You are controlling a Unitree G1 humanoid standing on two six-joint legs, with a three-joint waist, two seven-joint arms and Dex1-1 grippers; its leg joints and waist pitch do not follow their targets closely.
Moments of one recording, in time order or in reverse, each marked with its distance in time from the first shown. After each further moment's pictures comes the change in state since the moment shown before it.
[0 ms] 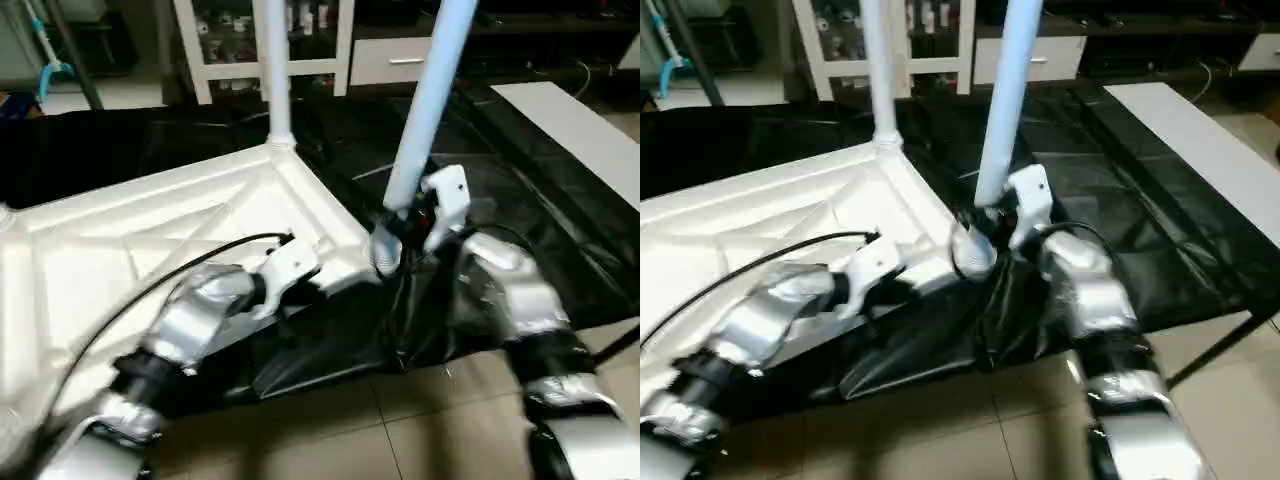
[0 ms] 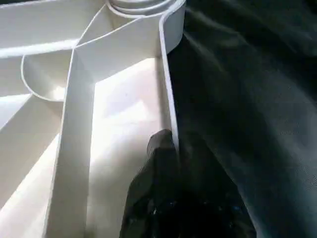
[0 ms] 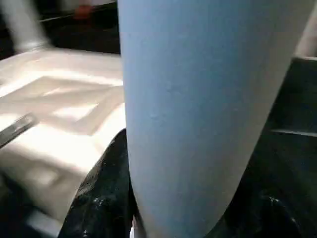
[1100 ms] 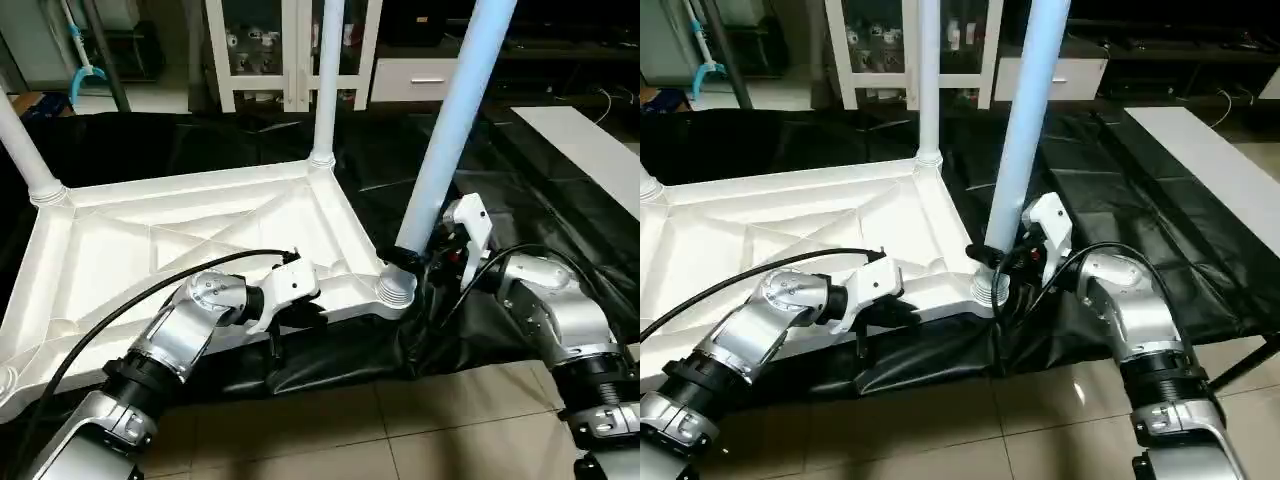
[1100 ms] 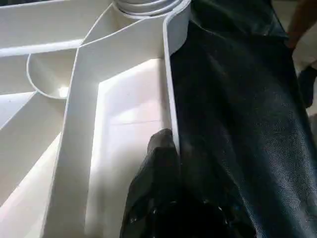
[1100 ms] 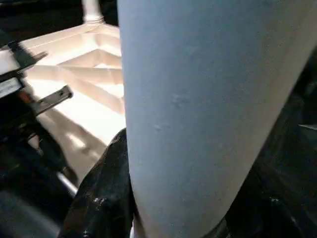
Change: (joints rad) left arm 0.000 -0.028 -0.035 0.066 0.024 -0.089 -0.002; right arm 0.070 -0.048 0.019 -0.041 0.006 0.002 0.035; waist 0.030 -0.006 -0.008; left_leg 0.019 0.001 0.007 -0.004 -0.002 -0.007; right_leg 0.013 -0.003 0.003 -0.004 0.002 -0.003
